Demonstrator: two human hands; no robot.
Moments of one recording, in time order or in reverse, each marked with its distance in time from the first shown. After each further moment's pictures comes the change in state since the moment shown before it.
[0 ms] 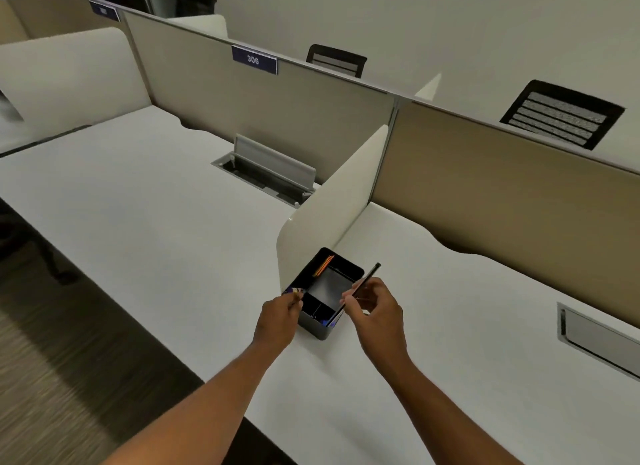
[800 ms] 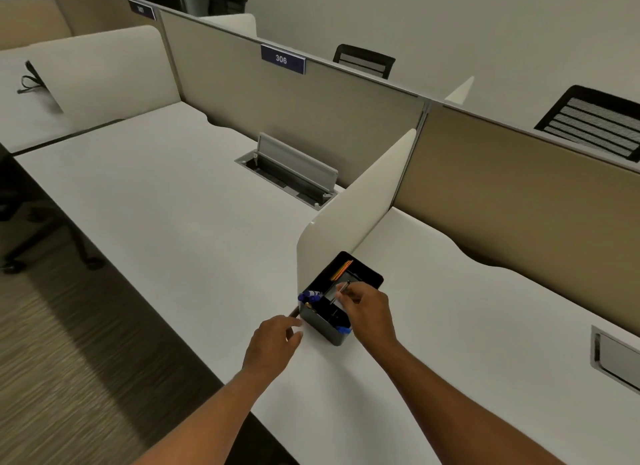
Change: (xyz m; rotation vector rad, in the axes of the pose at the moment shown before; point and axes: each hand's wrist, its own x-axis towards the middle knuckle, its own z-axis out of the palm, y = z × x) left_hand -0.031 -0.041 -0.025 0.284 -0.031 0.013; right_hand 0.052 0.044 0.054 -0.239 -0.198 -0.017
